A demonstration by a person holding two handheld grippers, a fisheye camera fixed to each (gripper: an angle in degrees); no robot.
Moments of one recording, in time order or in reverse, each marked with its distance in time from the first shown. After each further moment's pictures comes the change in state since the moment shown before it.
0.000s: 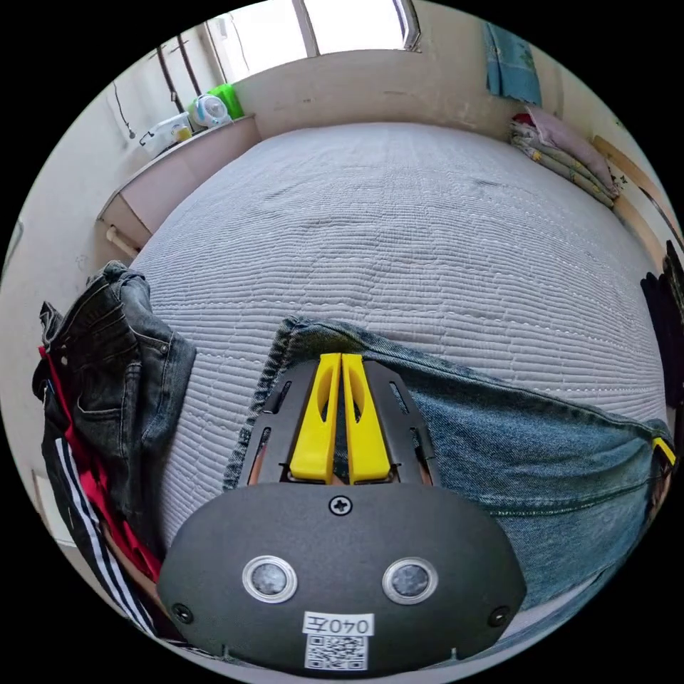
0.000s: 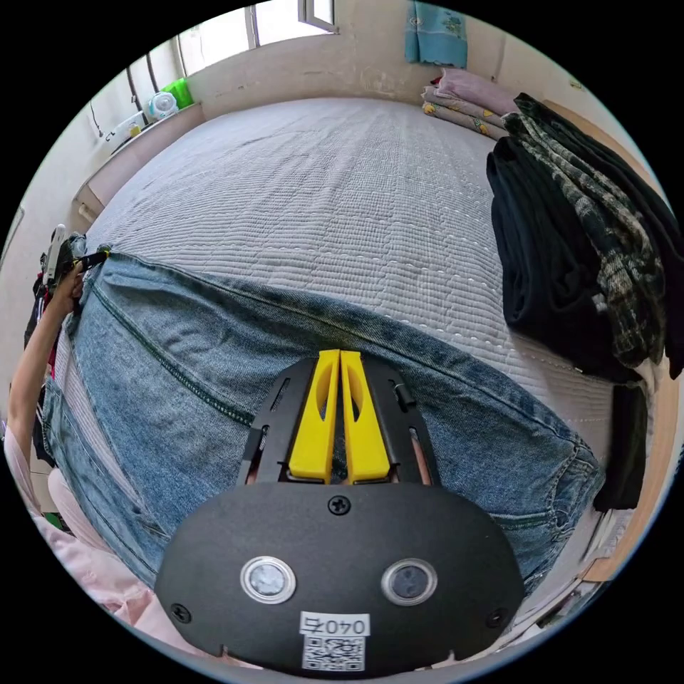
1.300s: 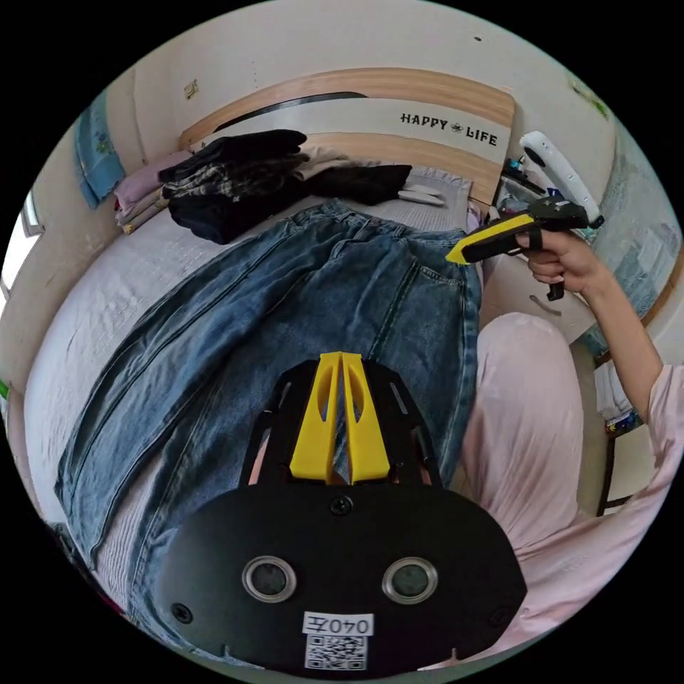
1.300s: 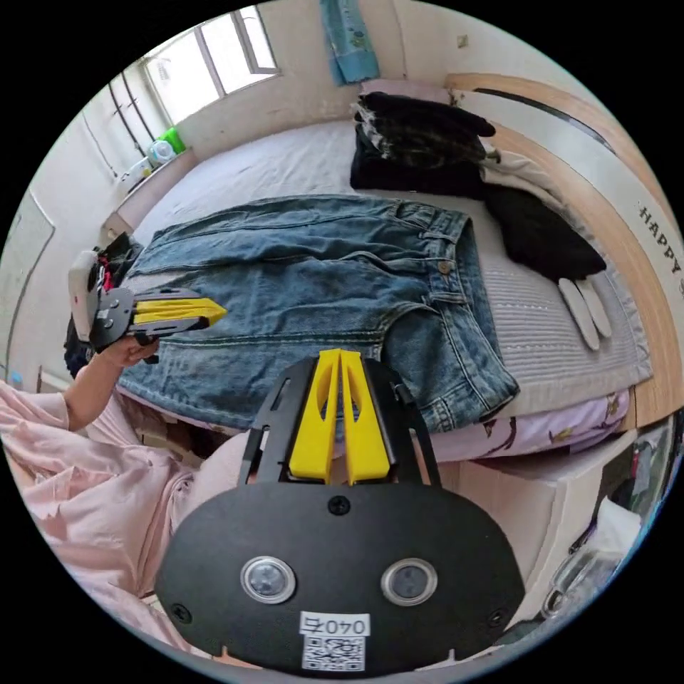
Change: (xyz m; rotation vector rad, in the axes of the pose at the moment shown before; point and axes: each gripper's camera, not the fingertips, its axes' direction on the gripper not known) left arm 0.451 0.336 -0.306 0.183 0.733 1.006; right arm 0.162 0.382 -0.127 0.094 -0.087 0.128
